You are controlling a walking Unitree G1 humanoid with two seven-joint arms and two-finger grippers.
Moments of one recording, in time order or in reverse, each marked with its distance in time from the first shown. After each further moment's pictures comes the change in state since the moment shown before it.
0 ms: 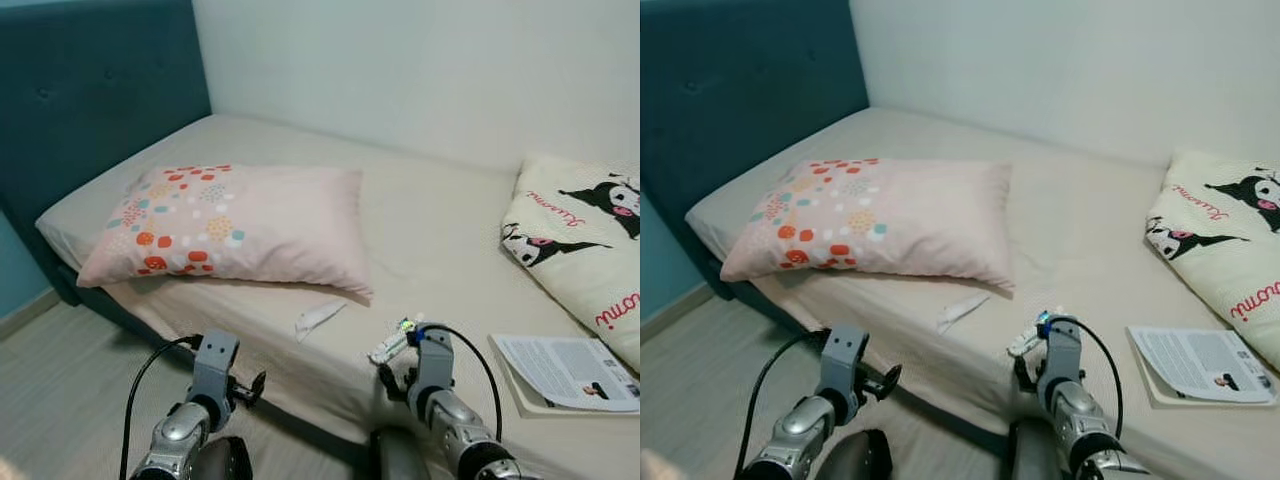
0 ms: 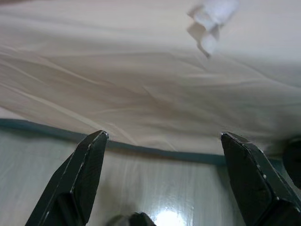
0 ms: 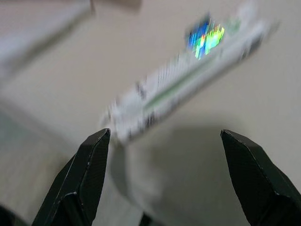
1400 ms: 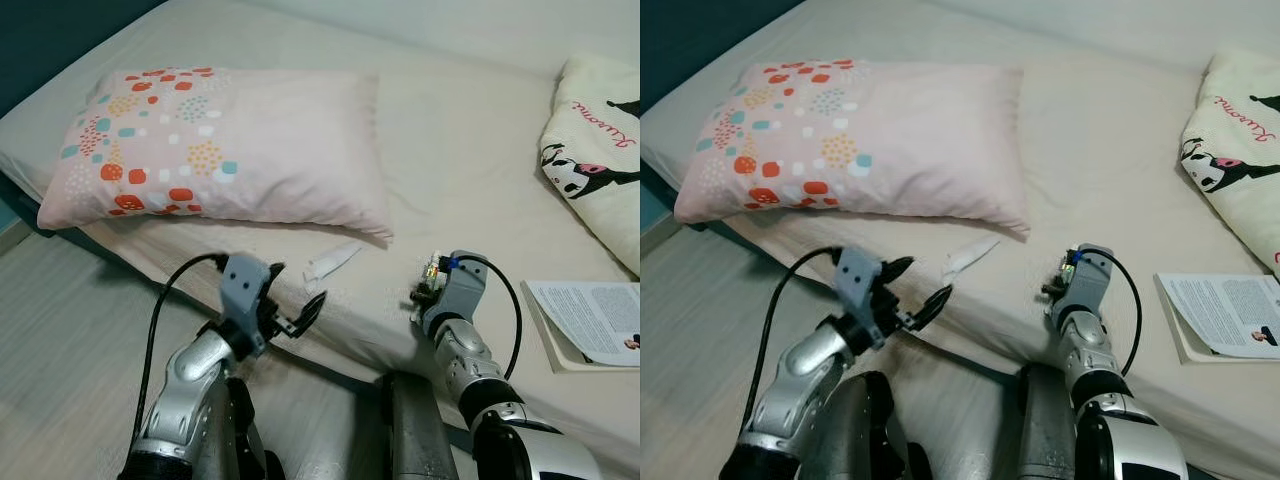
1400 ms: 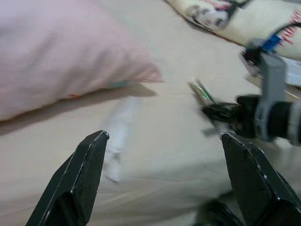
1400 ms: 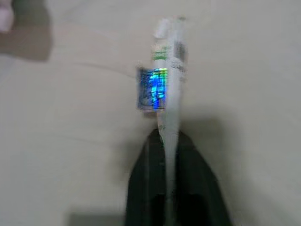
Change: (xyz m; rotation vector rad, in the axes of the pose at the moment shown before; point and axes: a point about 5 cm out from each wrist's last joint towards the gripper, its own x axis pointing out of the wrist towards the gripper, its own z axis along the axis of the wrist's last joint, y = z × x) left arm -0.018 -0.055 0.150 0.143 -0.527 -0.434; right arm 0.008 -0.015 0.081 0.100 -0.239 -0.193
